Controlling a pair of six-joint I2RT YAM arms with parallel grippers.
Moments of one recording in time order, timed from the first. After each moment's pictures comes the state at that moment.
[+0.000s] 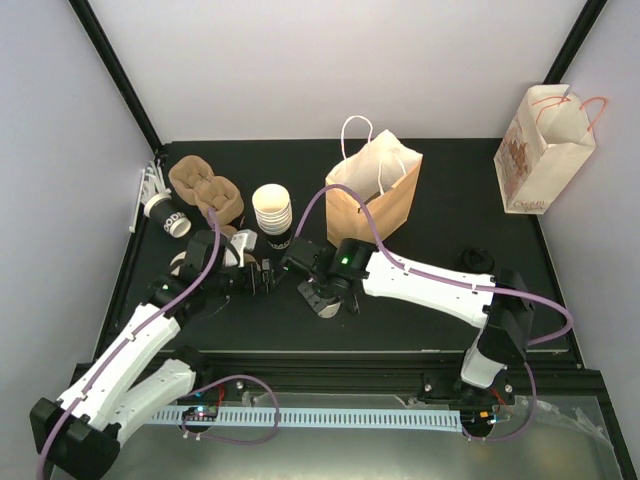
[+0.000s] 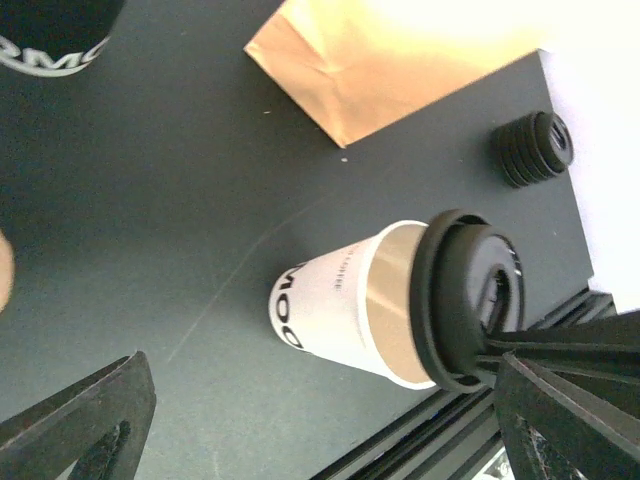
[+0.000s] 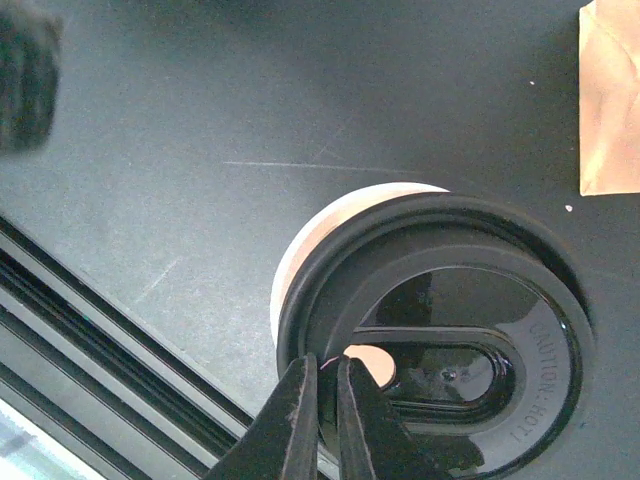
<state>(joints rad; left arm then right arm) -0.45 0.81 0.70 -0.62 0.40 -0.57 1.17 1.67 1.50 -1.05 0.18 0.44</state>
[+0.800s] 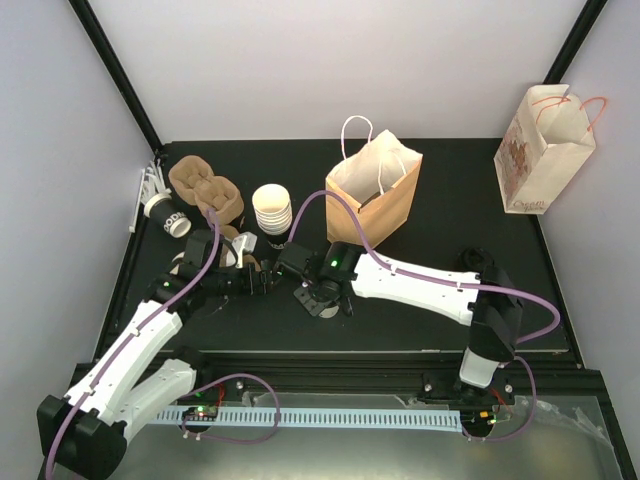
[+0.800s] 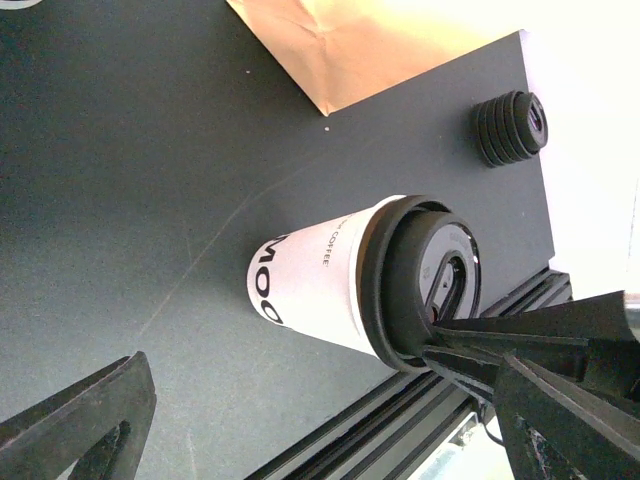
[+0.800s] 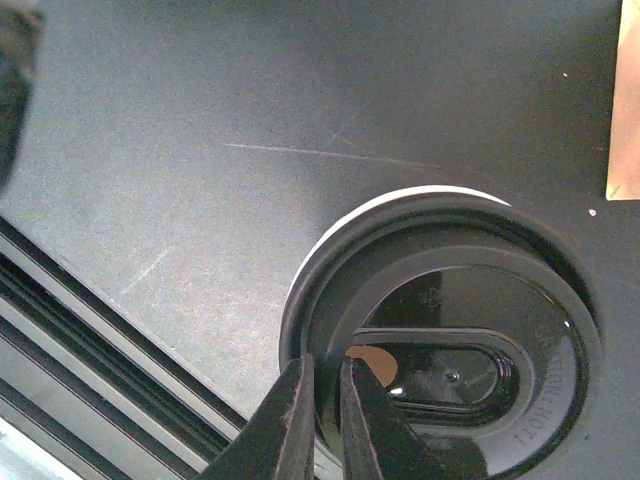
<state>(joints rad) -0.35 0.83 0.66 -0.62 0.55 -0.58 1.19 1.73 1.51 -1.05 0.18 0.40</state>
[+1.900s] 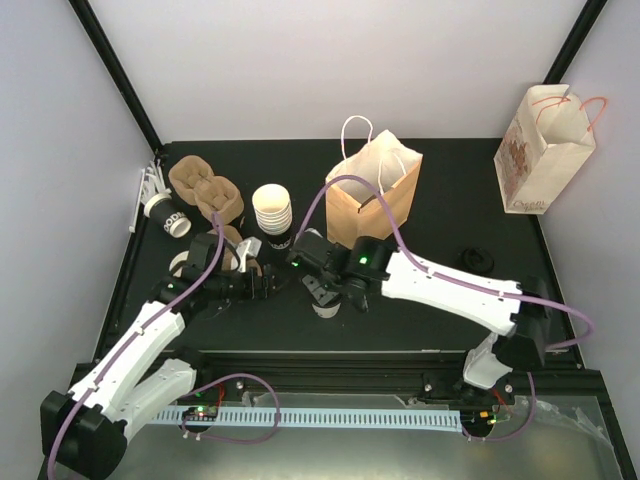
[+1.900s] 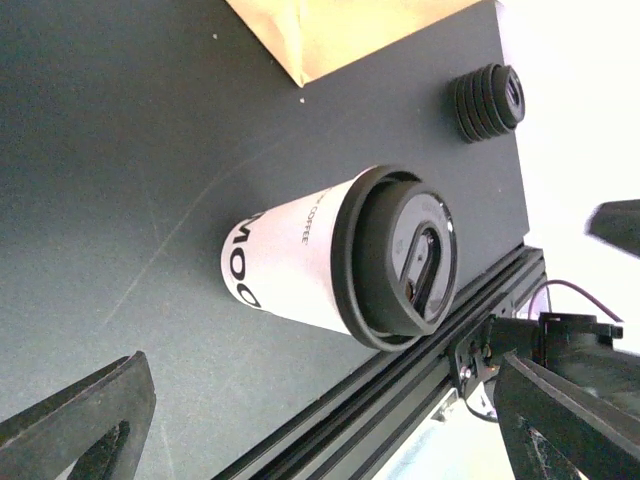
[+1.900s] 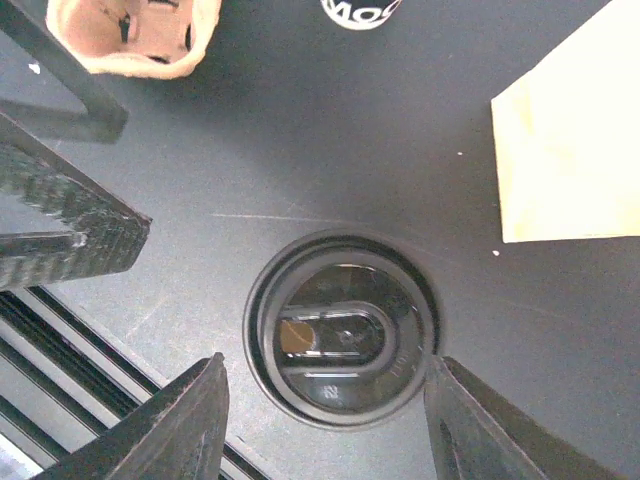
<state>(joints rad) -0.35 0.84 0.64 -0.59 0.62 -0.57 1.19 1.63 1.54 -1.06 0.28 0.40</state>
